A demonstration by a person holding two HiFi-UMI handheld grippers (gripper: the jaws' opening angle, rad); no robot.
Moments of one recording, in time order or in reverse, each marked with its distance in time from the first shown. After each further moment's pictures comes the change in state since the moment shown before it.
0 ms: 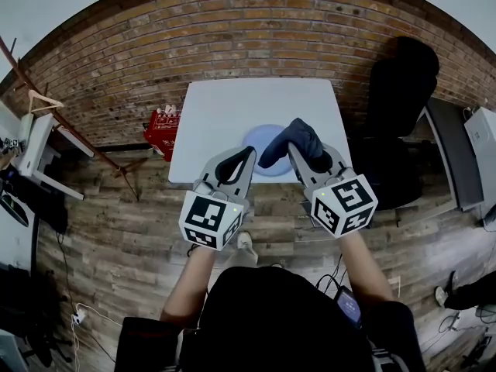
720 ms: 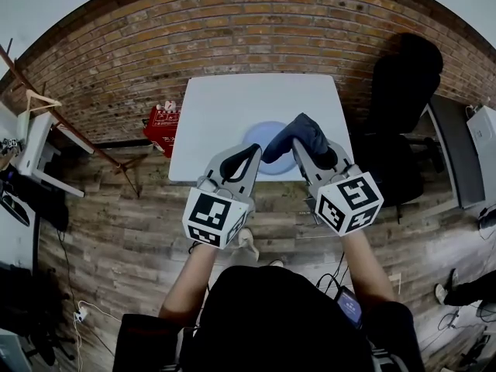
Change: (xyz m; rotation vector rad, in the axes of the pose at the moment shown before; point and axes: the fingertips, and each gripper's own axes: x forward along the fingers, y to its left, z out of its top) left arm 0.015 0.000 -0.001 0.011 0.022 -0.035; right arm 0.007 -0.013 0.003 0.020 0.001 -0.016
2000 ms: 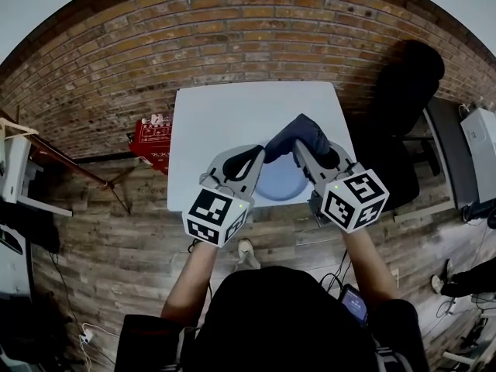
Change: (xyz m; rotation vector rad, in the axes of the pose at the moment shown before) left arm 0.069 0.104 -0.027 -0.095 0.026 -0.148; right arm 0.118 -0.040 -0.007 0.095 0.080 -0.056
